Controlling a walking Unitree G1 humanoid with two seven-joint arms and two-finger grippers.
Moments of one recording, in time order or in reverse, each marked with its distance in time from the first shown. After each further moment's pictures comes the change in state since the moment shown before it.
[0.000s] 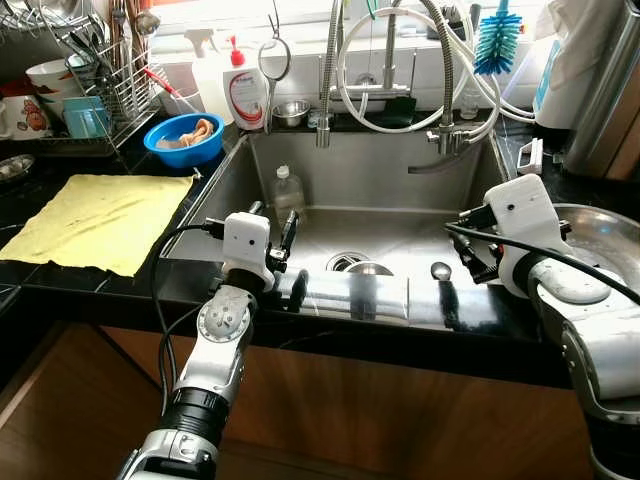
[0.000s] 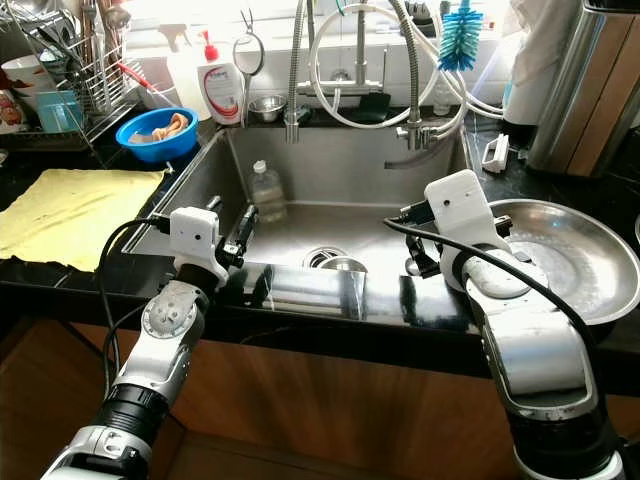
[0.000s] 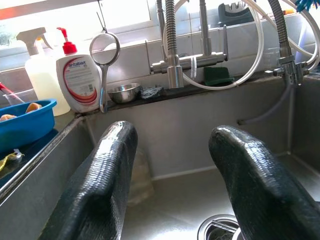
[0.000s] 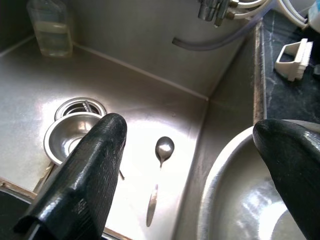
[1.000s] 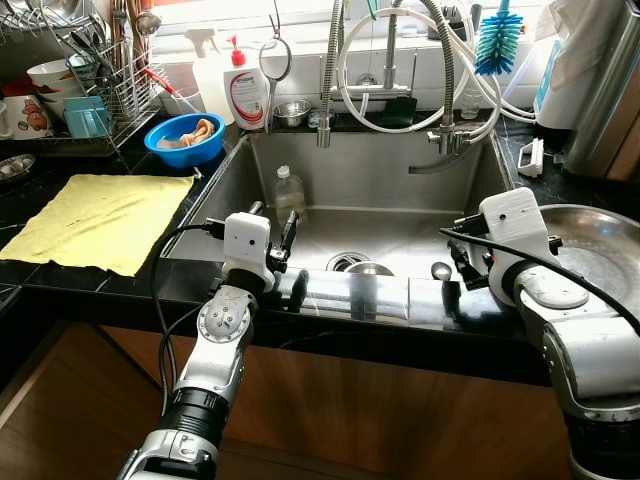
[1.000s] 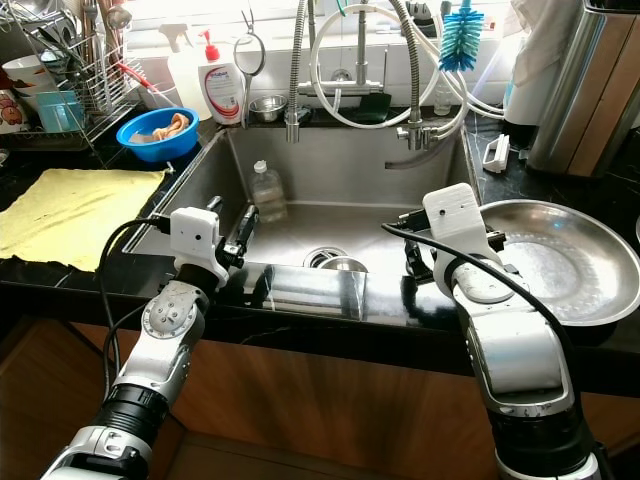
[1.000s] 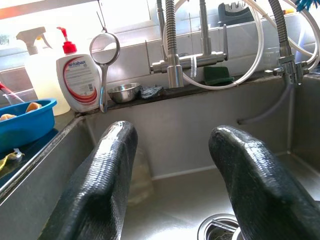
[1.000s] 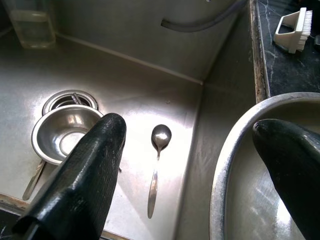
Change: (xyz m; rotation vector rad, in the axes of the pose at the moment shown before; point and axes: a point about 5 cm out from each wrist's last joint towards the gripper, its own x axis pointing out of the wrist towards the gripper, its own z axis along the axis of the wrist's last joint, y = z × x) left arm 0.000 0.000 0.000 0.000 0.001 -0.002; right arm 0.011 0.005 -0.013 0.045 0.050 -0.056
